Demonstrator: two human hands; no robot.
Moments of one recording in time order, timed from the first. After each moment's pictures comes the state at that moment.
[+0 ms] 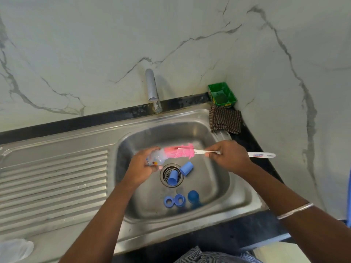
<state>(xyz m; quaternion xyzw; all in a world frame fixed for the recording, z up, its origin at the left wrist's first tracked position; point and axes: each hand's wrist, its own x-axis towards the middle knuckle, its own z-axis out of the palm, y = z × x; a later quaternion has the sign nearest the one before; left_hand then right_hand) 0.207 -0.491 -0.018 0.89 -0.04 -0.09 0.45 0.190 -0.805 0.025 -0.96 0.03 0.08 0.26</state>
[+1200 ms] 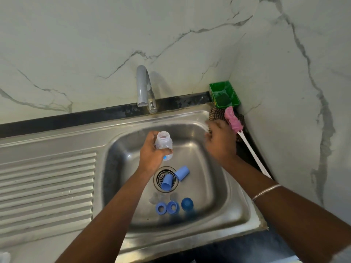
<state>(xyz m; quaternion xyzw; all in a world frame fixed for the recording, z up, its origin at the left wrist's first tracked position) 0.262 -0.565 -0.021 0.77 0.10 -0.05 0.63 0.274 -0.798 -0.007 -0.97 0.03 -0.10 0.23</state>
